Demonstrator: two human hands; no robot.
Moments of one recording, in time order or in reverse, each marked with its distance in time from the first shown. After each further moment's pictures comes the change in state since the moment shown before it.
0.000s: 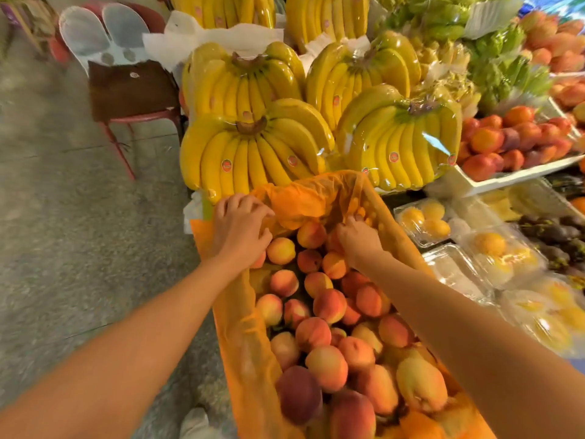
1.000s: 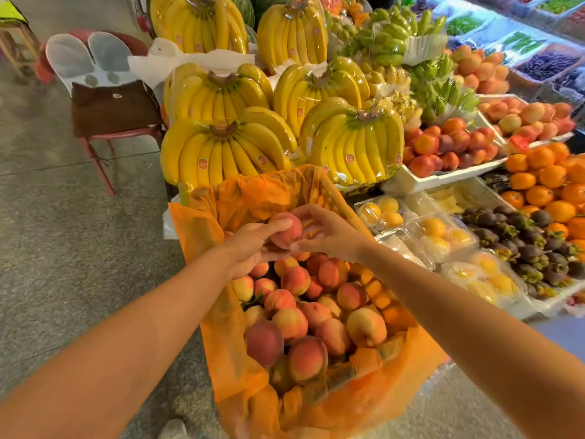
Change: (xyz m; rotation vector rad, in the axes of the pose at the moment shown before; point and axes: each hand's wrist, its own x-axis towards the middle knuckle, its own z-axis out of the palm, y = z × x) left_hand -0.054 0.092 -0.032 -1.572 -0.588 -0.593; right_hand -0.109 0.014 -0.044 1.165 0.016 -0.319
